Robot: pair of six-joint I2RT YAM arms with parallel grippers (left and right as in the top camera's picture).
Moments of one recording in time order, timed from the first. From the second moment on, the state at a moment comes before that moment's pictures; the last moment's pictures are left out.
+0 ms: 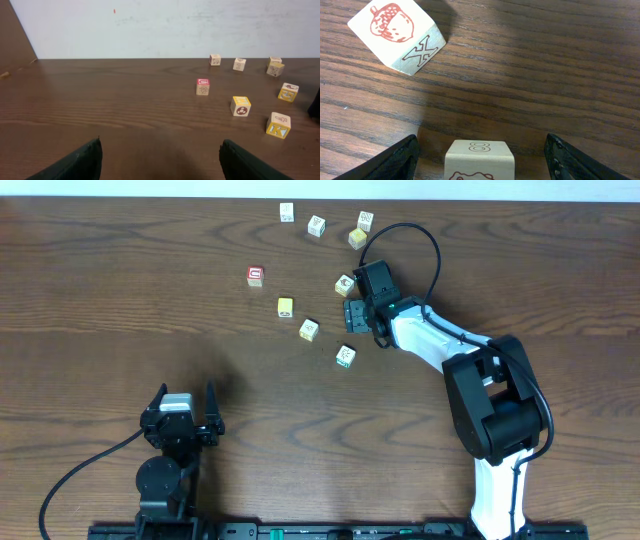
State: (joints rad) left arm -0.04 0.04 0.02 -0.11 -0.08 0.01; right arm 0.44 2.13 1.37 -0.26 0.15 0.26
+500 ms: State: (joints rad) left arm -0.04 0.04 0.02 -0.11 -0.08 0.01; right arm 0.44 2.13 1.37 -0.26 0.13 0.26
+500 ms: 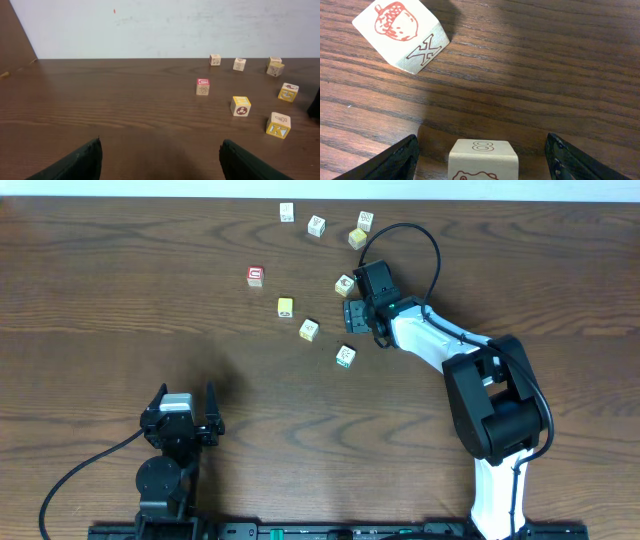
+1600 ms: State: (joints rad) left arm -0.04 0.04 0.02 -0.11 -0.08 0.01; right arm 0.44 2.13 1.37 -0.28 0.13 0.26
